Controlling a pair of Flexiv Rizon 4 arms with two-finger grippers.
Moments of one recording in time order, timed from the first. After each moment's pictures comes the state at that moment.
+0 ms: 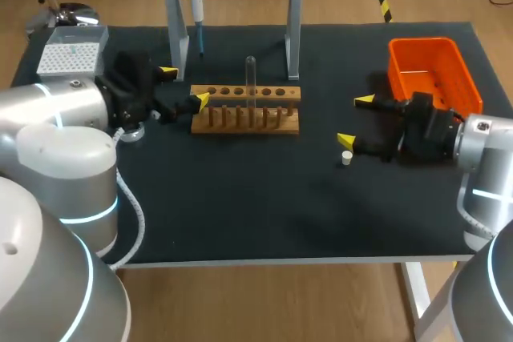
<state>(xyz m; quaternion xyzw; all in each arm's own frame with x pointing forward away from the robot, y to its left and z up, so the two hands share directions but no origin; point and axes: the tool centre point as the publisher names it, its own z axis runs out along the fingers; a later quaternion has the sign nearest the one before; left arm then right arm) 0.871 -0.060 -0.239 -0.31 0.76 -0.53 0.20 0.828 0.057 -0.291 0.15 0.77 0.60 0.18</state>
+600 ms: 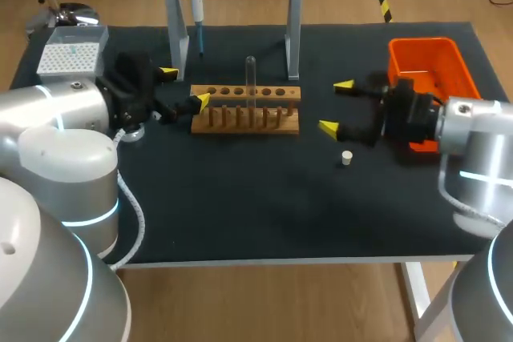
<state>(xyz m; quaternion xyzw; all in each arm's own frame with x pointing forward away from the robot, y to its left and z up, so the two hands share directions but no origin) 0.871 -0.060 -0.240 -0.31 0.76 -0.53 0.20 0.849 0.100 -0.272 0.09 0.75 0.64 0.16</state>
